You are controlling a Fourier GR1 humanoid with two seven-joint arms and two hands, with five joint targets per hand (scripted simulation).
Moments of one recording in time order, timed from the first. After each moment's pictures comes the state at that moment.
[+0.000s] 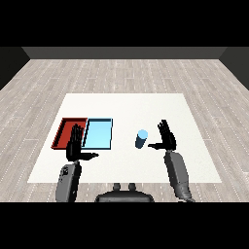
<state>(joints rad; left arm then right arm) -0.01 0.04 0.06 -1.56 0.15 -0.09 -0.43 -0.25 -0.07 -0.13 -1.20 -0.23 0.18 -0.27</state>
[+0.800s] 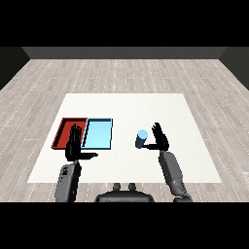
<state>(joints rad) -0.01 0.04 0.07 -1.54 0.17 -0.08 -0.47 -0.31 -0.04 -0.11 -1.00 -0.22 0.16 -0.35</state>
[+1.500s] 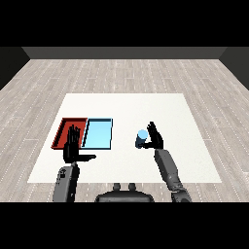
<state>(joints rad) 0.02 0.05 0.07 -1.60 0.17 -0.09 -0.44 -0.40 -0.01 -0.09 -0.86 -0.21 0.15 -0.40</state>
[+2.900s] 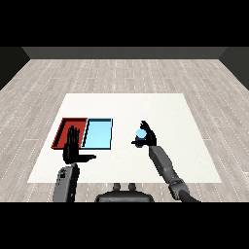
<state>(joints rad) 0.03 0.05 0.07 -1.60 0.17 -0.09 -0.46 -0.54 -0.01 0.03 -0.64 -0.31 0.05 -0.49</state>
